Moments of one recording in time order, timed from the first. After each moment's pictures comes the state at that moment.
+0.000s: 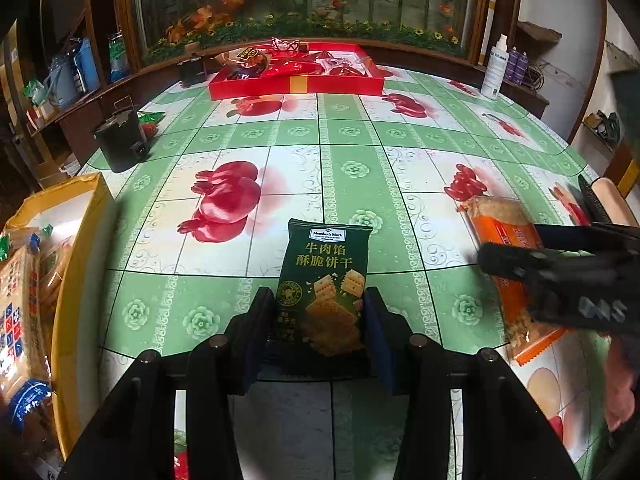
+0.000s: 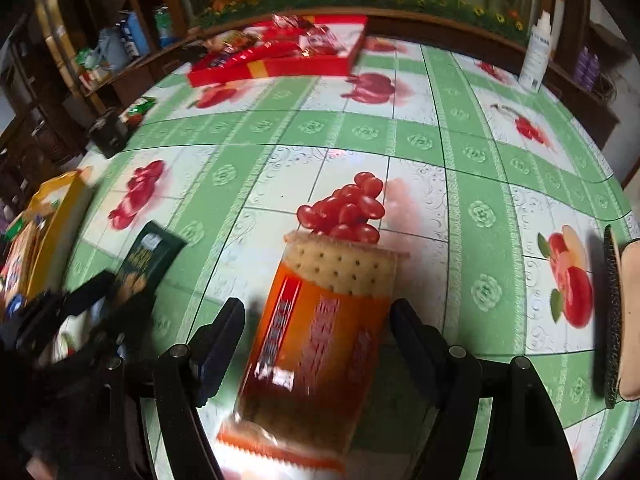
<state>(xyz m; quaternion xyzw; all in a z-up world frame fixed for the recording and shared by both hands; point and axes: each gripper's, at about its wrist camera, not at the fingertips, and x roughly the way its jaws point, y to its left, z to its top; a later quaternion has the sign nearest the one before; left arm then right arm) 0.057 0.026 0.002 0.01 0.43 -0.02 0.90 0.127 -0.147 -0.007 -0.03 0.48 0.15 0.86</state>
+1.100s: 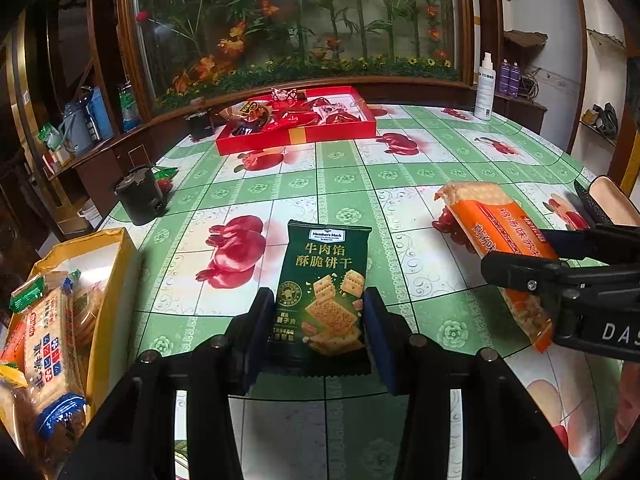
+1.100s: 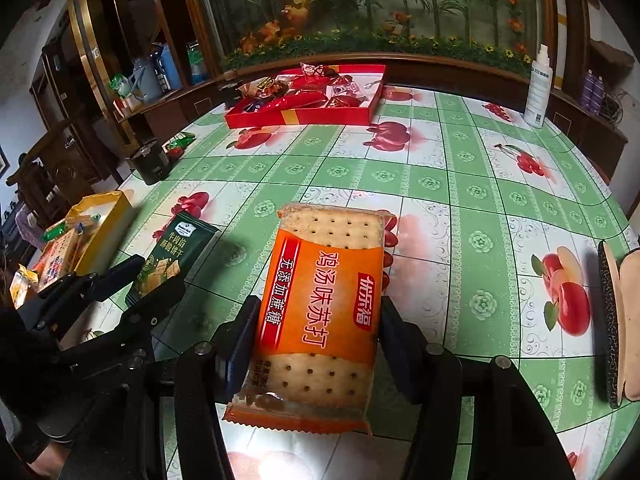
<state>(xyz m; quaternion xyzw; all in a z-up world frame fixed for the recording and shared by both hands) 0.044 0.009 0.023 0.05 0.35 0.00 0.93 0.102 -0.147 0.014 0.00 0.41 0.19 0.89</state>
